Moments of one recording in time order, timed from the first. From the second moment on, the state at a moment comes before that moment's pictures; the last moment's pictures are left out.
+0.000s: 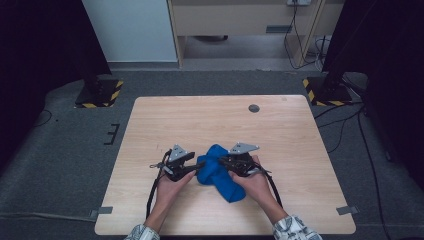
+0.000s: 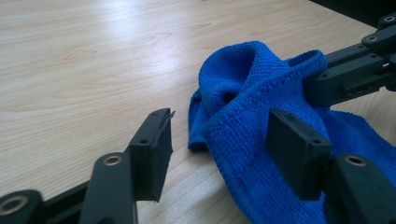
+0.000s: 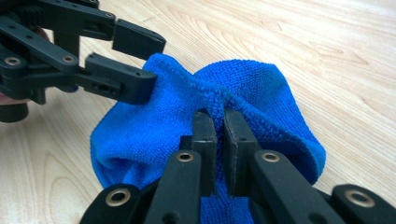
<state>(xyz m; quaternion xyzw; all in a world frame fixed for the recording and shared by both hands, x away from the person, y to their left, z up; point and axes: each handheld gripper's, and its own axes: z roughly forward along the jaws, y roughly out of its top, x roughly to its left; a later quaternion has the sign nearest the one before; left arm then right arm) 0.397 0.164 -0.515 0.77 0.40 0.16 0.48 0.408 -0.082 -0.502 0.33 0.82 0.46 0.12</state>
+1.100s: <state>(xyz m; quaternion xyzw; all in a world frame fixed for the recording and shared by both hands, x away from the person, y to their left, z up) 0.391 0.179 -0.499 0.76 0.40 0.15 0.50 0.402 -0.083 -0.492 0.33 0.81 0.46 0.15</state>
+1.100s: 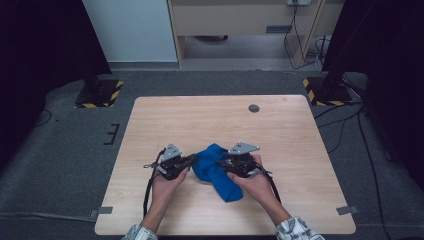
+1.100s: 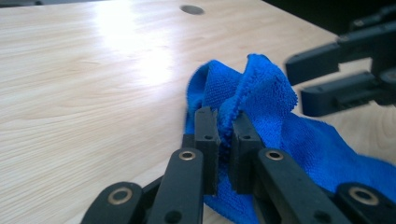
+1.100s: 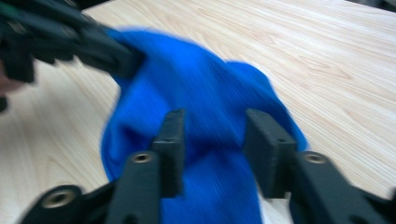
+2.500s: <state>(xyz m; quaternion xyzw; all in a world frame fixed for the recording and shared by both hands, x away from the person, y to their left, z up) 0.386 0.178 -0.465 0.77 0.41 0.20 0.44 0.399 -0.131 -0.449 0.33 0.82 0.43 0.19</state>
